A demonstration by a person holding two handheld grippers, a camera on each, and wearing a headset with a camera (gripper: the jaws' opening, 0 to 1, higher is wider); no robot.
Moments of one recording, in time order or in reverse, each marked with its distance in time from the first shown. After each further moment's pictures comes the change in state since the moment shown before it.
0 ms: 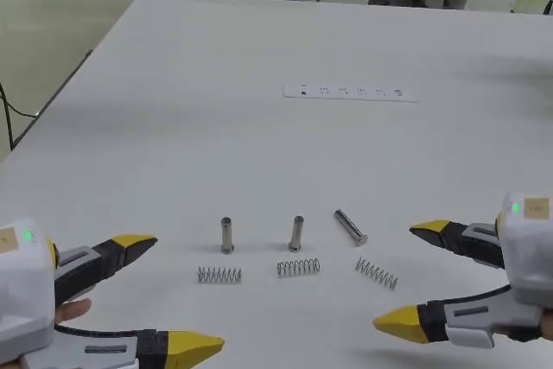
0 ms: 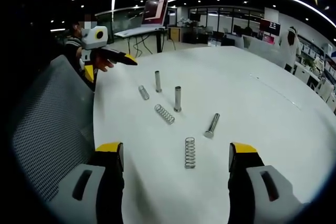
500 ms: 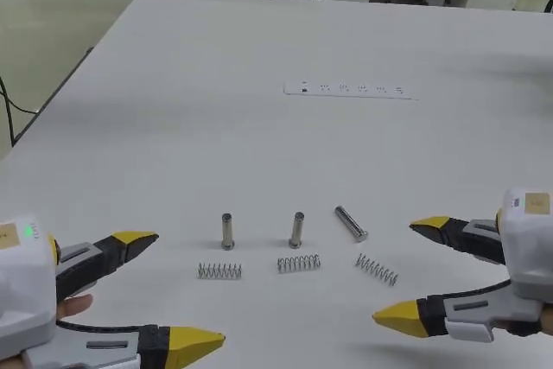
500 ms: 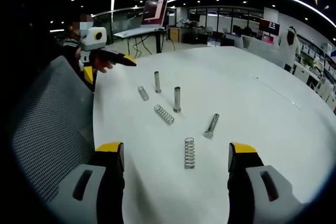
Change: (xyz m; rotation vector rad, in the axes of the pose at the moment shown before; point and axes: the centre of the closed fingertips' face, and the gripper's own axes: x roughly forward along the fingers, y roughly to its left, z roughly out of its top) left arm 0.000 -0.001 -0.002 -0.001 -0.003 0.004; right arm 0.000 -0.001 0.000 0.005 -0.003 -0.004
